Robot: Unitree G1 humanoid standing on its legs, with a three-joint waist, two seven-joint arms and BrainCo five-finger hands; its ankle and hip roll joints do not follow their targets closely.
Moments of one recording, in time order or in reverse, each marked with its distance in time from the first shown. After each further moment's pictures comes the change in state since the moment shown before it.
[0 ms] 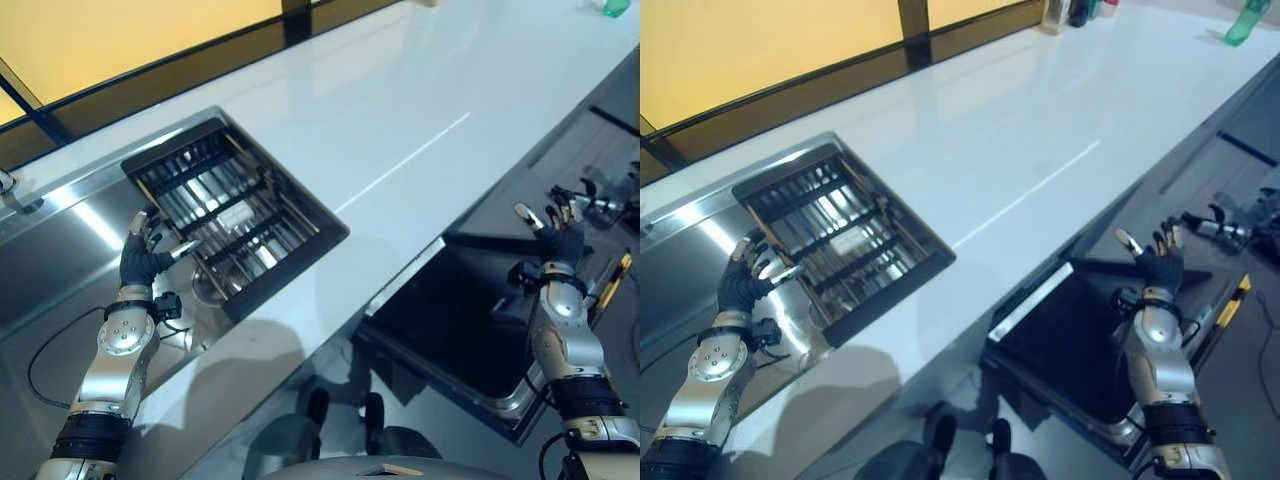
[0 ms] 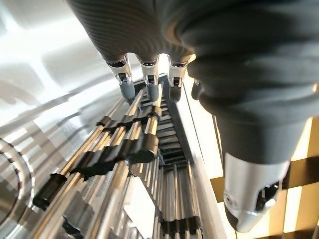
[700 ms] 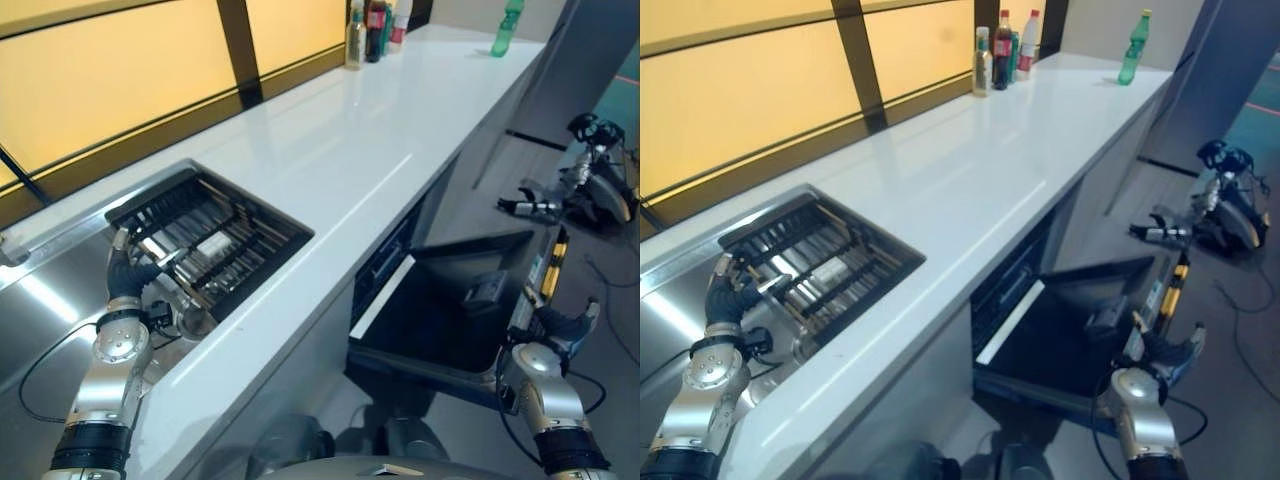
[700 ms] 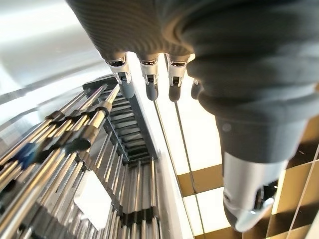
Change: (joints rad) left arm 0.070 -0.087 0.020 -0.033 -0.002 0.060 0.063; right arm 0.228 0.121 0.043 0.031 -0.251 0.256 -0.381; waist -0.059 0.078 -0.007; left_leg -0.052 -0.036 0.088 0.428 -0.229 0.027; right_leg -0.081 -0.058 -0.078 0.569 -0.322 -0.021
